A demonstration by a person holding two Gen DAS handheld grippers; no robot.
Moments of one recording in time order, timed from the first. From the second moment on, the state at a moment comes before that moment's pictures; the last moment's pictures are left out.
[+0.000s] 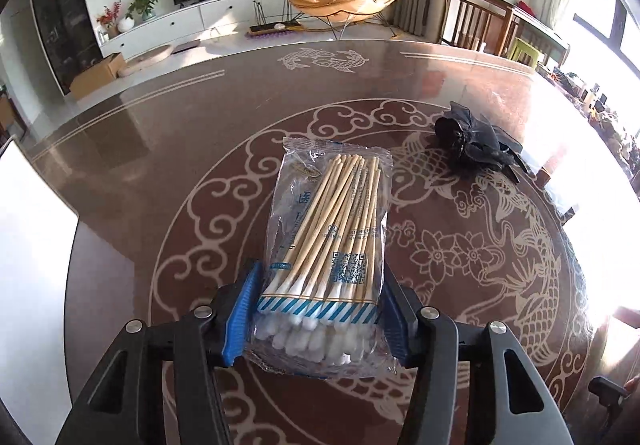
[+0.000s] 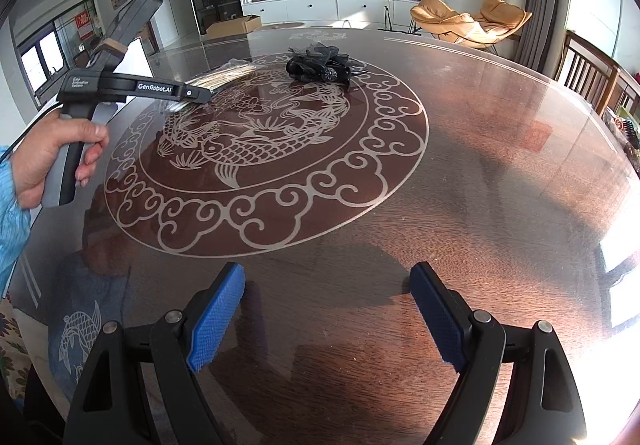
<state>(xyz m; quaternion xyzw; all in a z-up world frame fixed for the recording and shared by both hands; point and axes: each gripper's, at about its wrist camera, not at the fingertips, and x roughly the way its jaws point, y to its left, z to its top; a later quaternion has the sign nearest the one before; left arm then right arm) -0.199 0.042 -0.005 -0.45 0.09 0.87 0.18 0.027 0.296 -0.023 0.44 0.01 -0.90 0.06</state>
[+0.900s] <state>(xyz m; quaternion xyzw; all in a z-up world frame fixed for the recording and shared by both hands) -0.153 0.031 -0.020 -0.46 0.06 0.88 0.12 -0.241 0.259 -0.030 0.43 0.13 -0.86 0.25</state>
